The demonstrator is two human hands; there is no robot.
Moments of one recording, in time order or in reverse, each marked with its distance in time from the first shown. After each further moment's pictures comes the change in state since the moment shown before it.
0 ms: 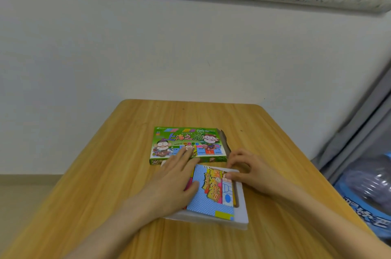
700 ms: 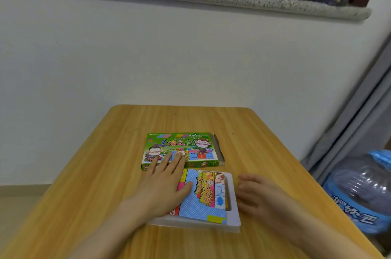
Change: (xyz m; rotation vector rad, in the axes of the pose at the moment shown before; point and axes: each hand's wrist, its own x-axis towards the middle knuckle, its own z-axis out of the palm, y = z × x) left_hand 0.008 -0.001 -0.001 0.163 -0.091 -0.103; right_hand -0.064 -0.058 0.003 1.143 0.225 0.654
